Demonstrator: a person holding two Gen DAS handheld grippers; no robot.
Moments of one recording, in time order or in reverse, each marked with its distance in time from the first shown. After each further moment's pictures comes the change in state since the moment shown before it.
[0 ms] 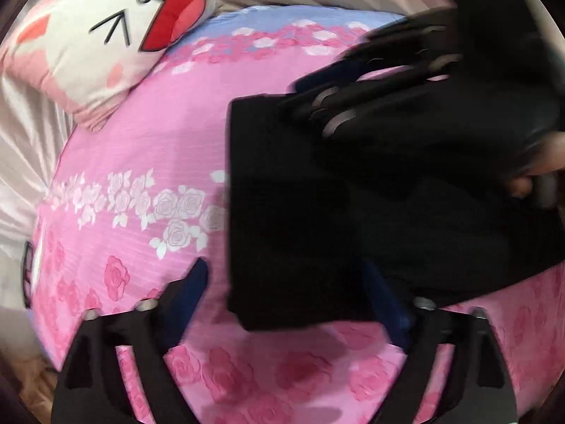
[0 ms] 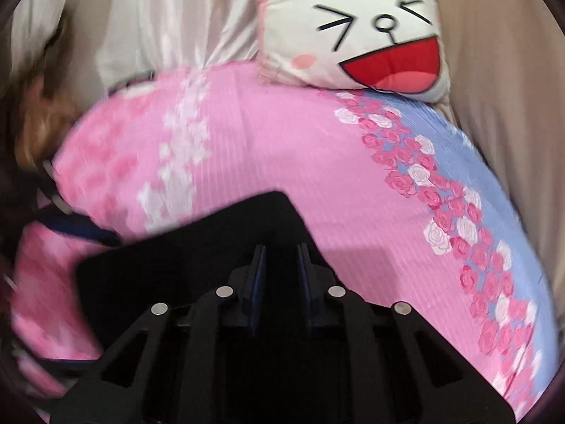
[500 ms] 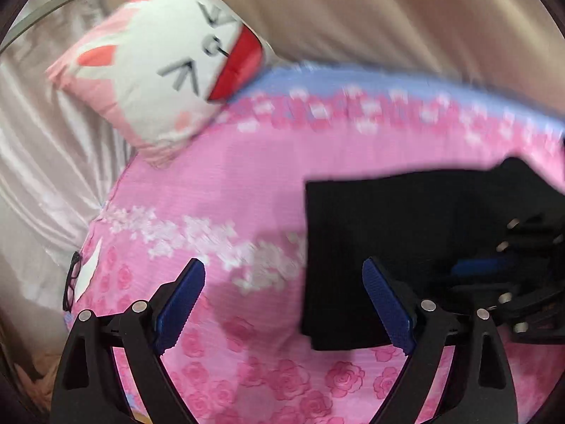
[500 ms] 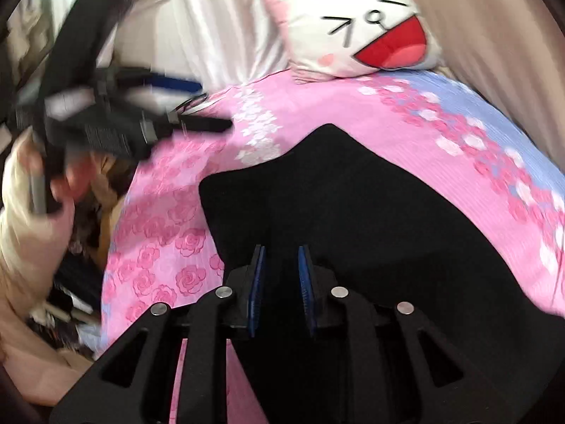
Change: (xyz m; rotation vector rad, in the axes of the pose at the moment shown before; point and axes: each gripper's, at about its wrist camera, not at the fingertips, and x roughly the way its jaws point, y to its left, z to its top) left arm -0.049 0.012 0.022 -0.029 -0.103 0.164; right arm -0.054 0.027 -0.104 0.177 0.020 0.189
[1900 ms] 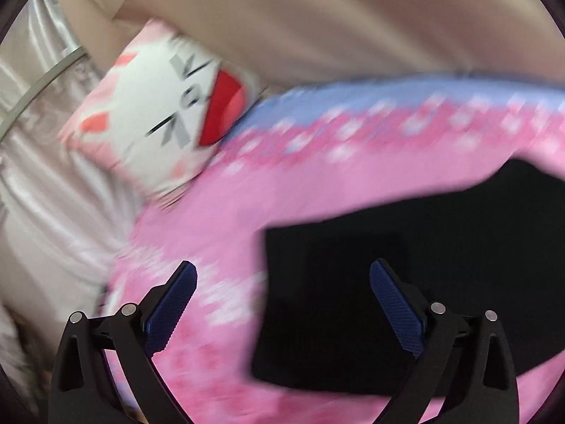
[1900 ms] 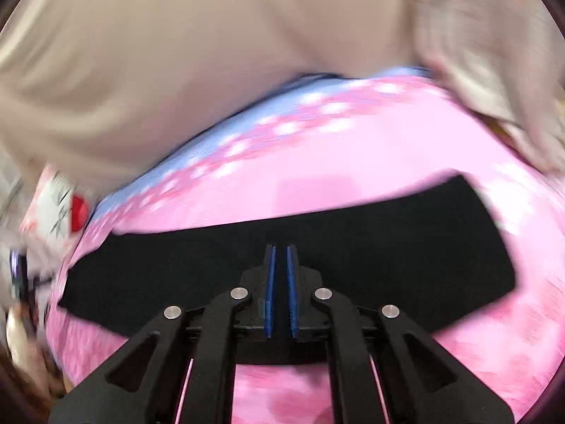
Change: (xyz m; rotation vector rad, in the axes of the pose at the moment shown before) left arm -0.025 -0.090 0.042 0.053 -0.120 0.150; right arm -0.408 -0.135 -0.409 0.881 -0.481 -0.625
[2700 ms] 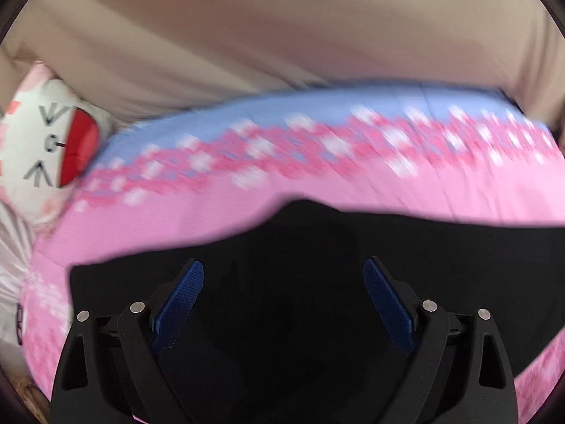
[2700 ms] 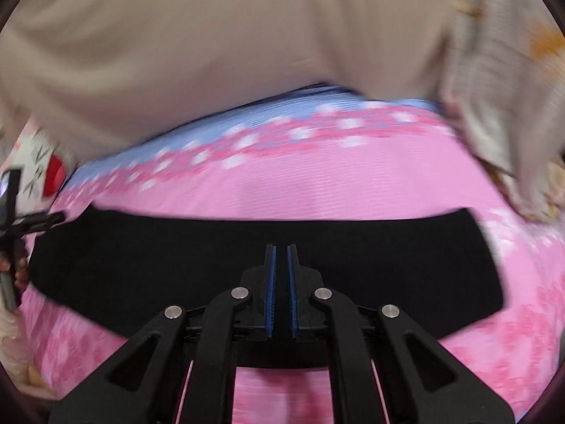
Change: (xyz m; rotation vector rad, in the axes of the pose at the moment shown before) left arm -0.035 -0.211 0.028 0.073 0.023 -0.335; right arm -0.005 0.081 -0.013 -0.167 0.020 -0.174
